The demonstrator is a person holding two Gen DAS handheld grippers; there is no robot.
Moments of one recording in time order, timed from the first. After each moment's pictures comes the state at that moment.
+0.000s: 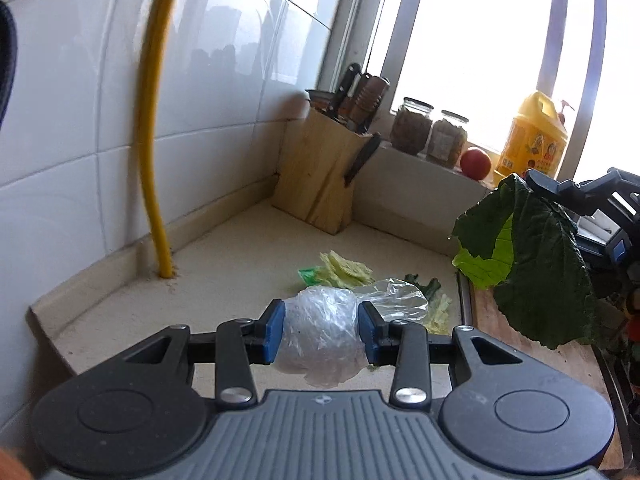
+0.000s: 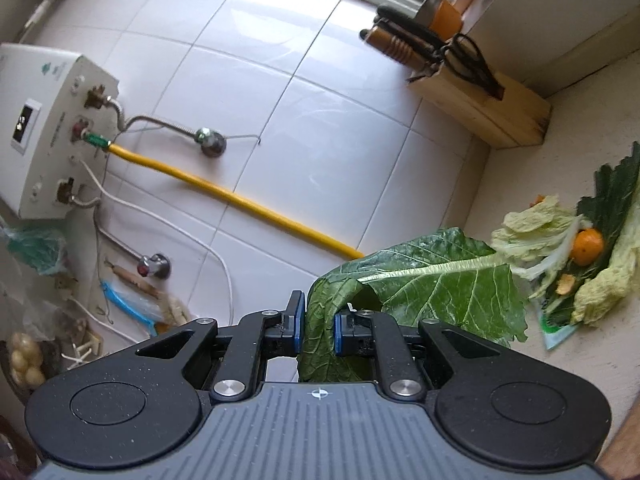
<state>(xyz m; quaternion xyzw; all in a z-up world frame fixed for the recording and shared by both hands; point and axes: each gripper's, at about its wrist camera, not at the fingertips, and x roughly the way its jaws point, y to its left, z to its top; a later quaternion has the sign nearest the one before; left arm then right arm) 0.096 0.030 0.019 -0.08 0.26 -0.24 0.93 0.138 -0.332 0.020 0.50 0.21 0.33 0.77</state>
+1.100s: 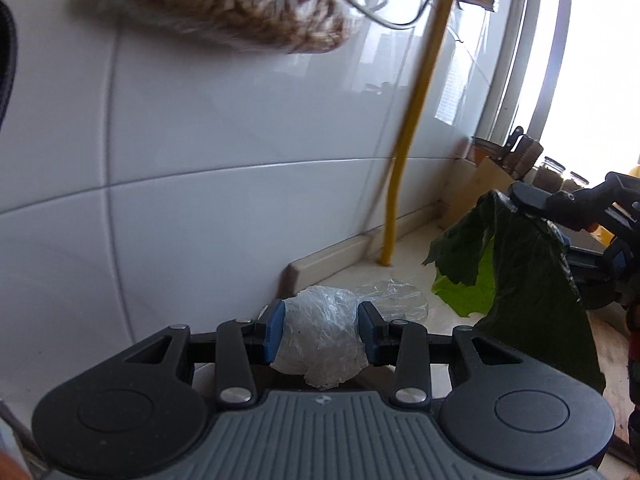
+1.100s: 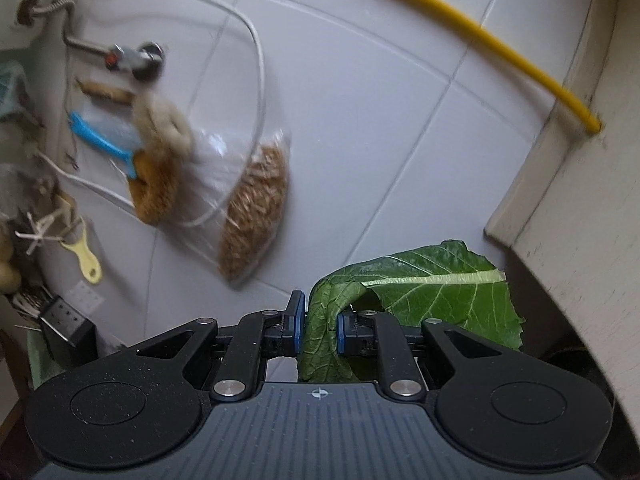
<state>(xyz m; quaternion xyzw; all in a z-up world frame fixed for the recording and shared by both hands) 0.032 0.240 -0.008 -0.13 0.25 -0.08 0.96 0.174 -0.071 0.024 0.42 0.34 0.47 0.70</state>
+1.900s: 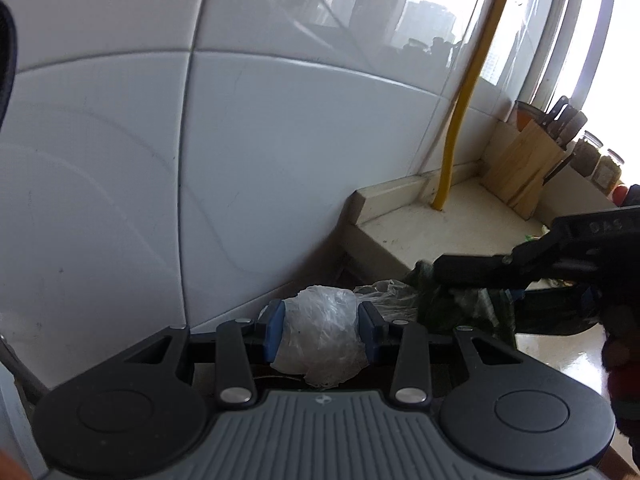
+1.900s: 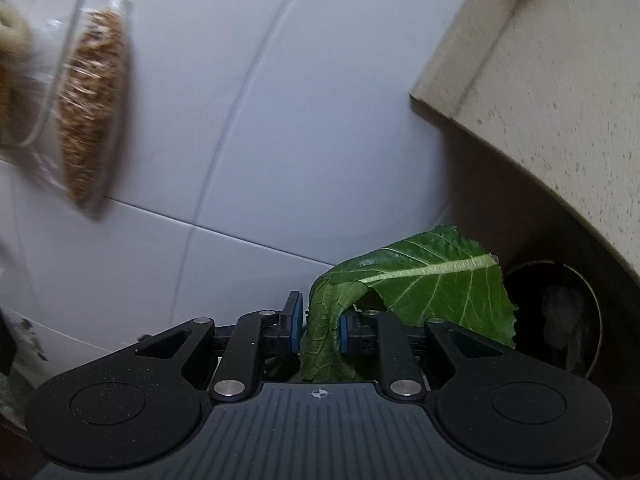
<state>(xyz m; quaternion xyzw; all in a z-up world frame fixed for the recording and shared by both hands) 0.039 0.277 -0.068 -0.15 0.32 -0.06 0.93 0.178 0.022 -0.060 0.36 0.49 0.40 0.69</state>
